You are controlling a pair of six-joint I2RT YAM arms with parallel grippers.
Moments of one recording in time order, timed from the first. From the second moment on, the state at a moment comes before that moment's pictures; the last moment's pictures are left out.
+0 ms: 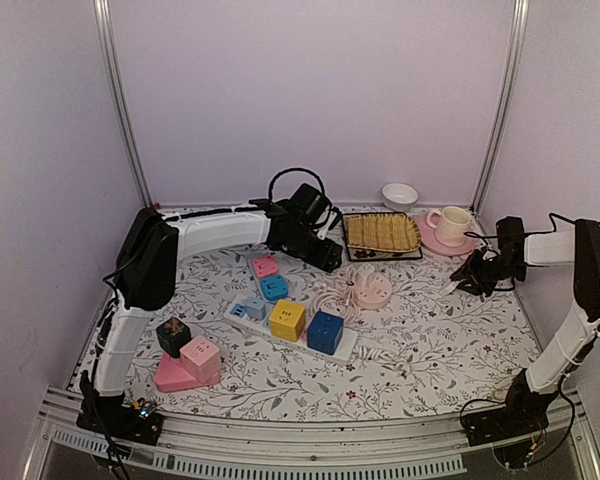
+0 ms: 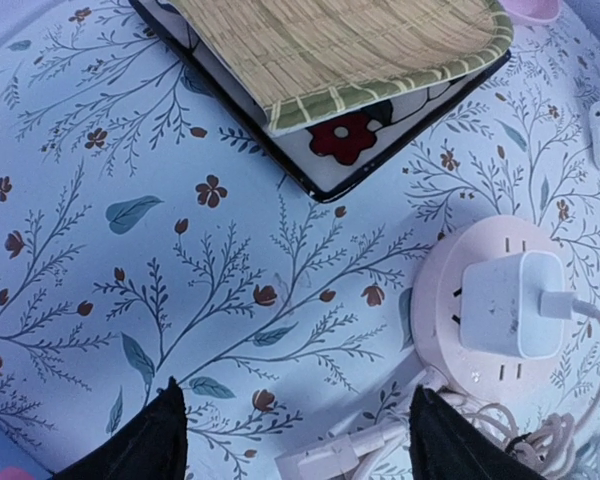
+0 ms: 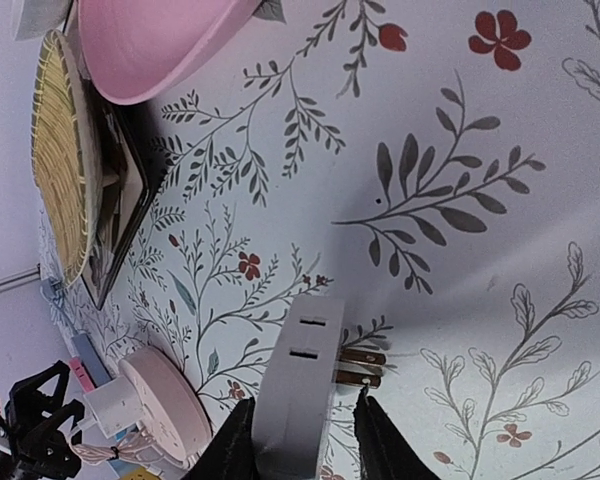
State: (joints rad) left arm -0.79 2.35 1.99 -0.54 0.01 -0.17; right arm -0.11 1.66 0.88 -0.30 -0.48 0.69
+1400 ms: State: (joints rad) left arm -0.75 2.23 1.87 -0.53 0.01 -0.23; right arm 0.44 1.64 1.09 -0.26 -0.27 0.23
